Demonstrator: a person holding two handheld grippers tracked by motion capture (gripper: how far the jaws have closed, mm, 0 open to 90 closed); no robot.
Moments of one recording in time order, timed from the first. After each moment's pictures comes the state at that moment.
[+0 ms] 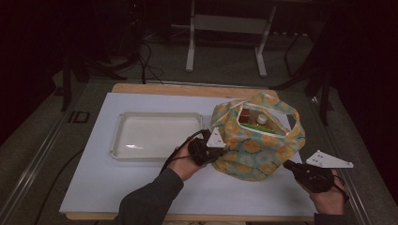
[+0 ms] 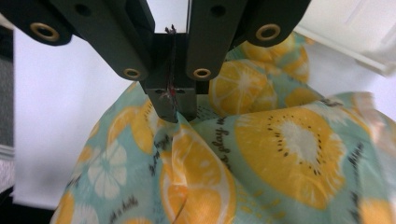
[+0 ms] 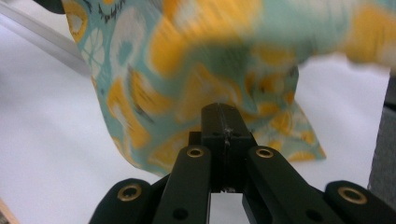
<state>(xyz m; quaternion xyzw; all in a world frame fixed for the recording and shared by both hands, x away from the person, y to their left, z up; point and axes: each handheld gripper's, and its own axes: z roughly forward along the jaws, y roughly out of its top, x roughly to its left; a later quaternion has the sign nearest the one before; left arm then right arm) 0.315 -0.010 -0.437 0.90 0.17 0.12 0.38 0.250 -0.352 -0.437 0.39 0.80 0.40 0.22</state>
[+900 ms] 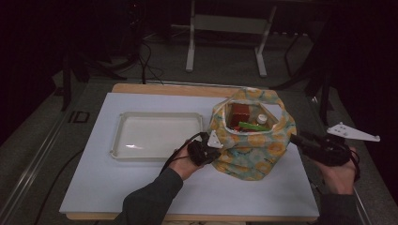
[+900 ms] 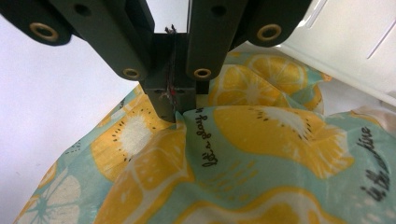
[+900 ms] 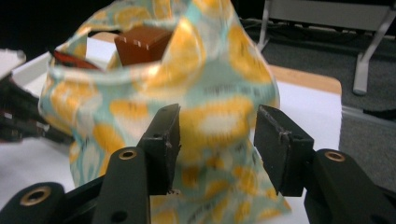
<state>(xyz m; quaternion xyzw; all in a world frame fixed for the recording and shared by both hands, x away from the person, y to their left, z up) 0.329 -0.010 -0.462 0.91 0.20 0.11 0.35 0.289 -0.360 -0.364 0.44 0.73 0.47 0.23</state>
